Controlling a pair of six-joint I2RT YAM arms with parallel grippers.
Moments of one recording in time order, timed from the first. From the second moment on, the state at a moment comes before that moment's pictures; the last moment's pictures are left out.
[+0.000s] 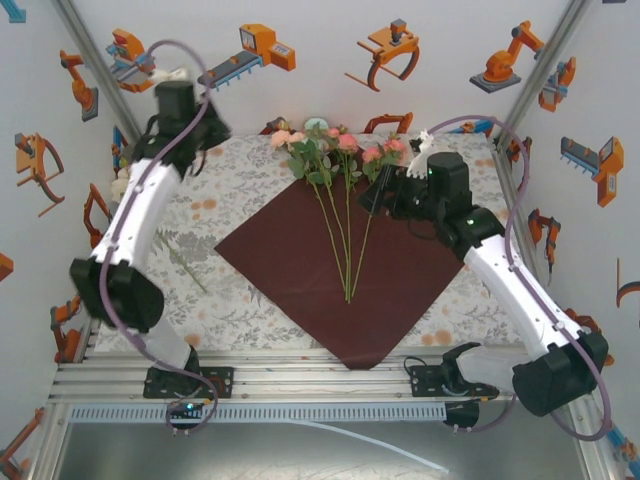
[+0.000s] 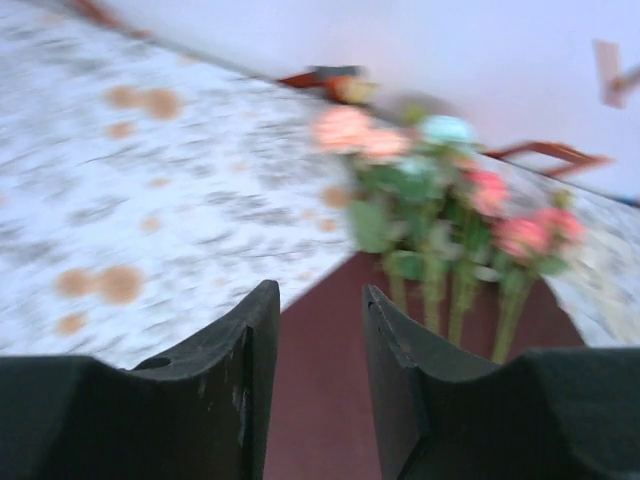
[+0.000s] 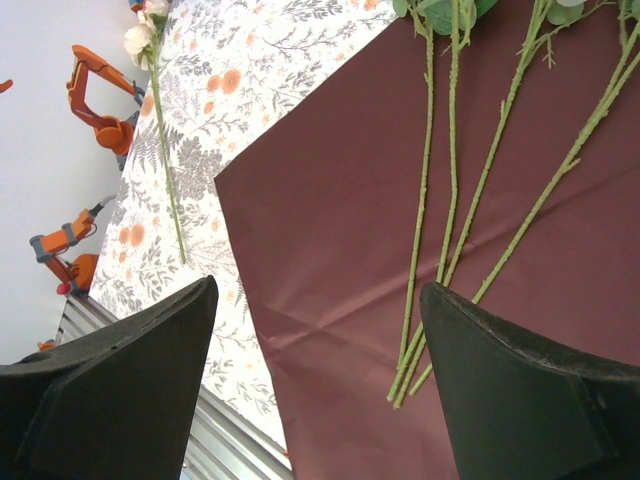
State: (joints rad) left arm -0.21 1.64 1.69 -0.51 -0.14 -0.46; right arm 0.41 1.21 1.16 -0.39 -0.30 0.50
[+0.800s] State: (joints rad) left arm 0.30 1.94 1.45 -0.63 -0.09 -0.31; right arm 0.41 1.22 1.18 -0.39 -0.31 0.51
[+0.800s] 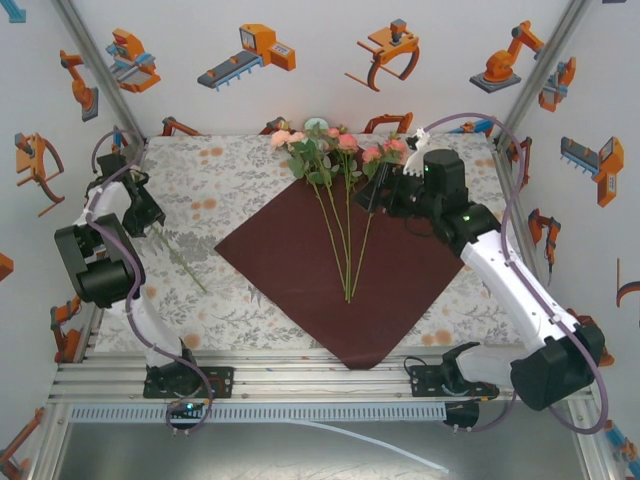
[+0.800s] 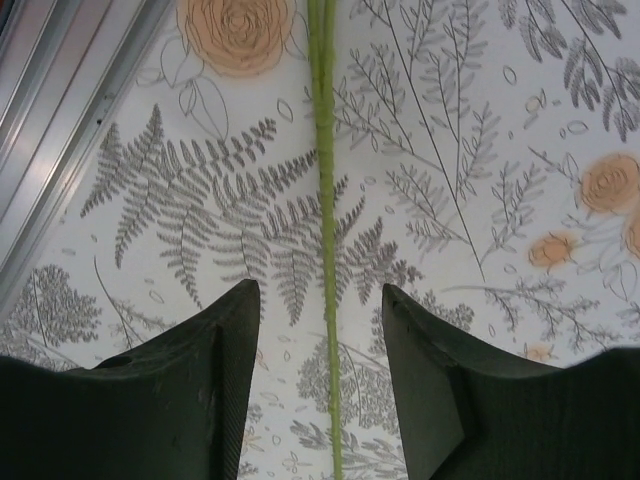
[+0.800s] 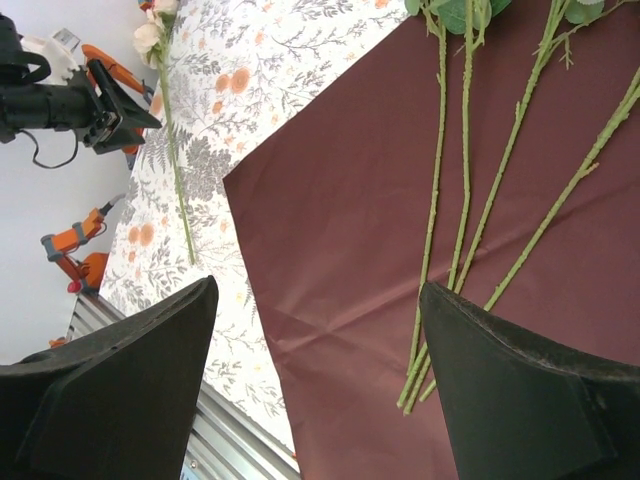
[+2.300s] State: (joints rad) left arm 0.20 1.64 1.47 -0.53 0.06 -0.33; right arm 0.41 1.10 1.18 -0.46 -0.10 0.53
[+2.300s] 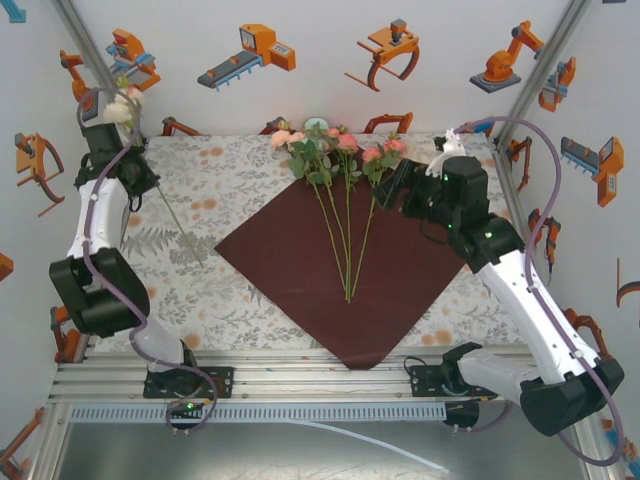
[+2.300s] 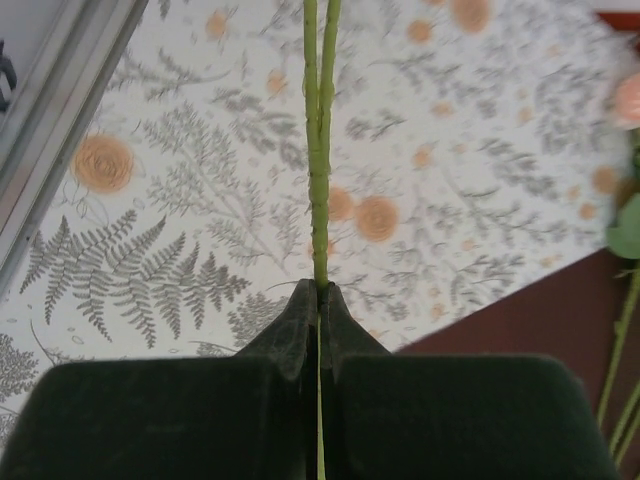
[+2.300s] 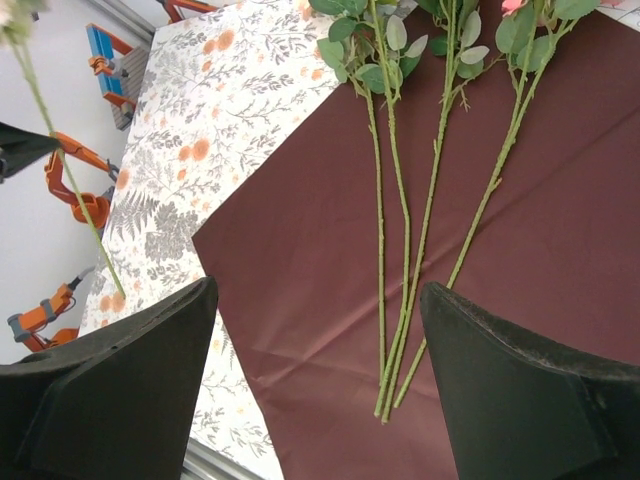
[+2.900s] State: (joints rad) left arm -0.39 1.72 1.52 -0.23 0.16 -0.64; right arm 0.41 1.15 1.18 -0.41 -0.12 0.54
